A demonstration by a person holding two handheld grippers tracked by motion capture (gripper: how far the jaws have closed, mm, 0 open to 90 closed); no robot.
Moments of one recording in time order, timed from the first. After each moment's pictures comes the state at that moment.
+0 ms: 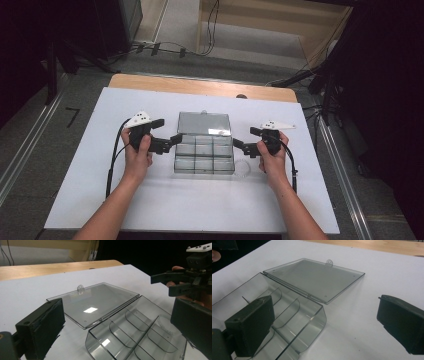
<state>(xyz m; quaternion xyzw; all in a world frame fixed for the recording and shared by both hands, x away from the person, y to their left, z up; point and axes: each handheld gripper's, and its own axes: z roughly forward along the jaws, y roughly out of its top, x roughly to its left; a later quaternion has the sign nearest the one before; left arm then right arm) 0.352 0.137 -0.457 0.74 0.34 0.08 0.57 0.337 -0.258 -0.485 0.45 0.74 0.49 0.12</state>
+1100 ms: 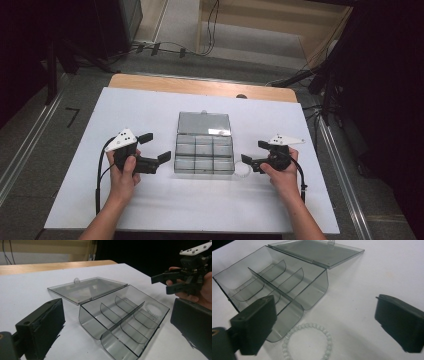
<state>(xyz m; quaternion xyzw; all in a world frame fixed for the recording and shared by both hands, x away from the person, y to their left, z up) 0.298 0.168 -0.462 0.74 0.33 0.09 0.58 0.295 -0.278 -0.493 0.44 0.76 0.46 0.12</state>
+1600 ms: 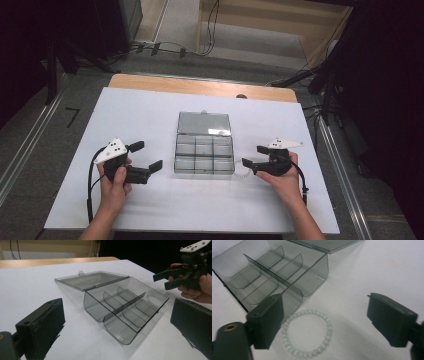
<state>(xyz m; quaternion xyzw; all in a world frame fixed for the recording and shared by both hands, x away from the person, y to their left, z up) 0.277 0.190 -0.470 0.74 0.34 0.11 0.57 0.288 -0.279 -0.499 0.44 0.78 0.43 0.12</state>
